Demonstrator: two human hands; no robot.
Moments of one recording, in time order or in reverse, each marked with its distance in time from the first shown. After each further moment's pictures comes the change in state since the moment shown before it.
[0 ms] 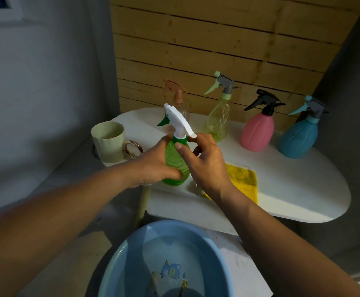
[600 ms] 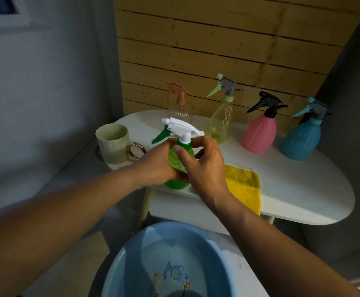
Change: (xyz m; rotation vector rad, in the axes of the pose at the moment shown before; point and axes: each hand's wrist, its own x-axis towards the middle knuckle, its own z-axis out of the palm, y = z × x) left_hand -0.004 0.012 0.001 0.160 0.072 0.084; right_hand -0.009 -0.005 0.012 -0.055 0.166 0.056
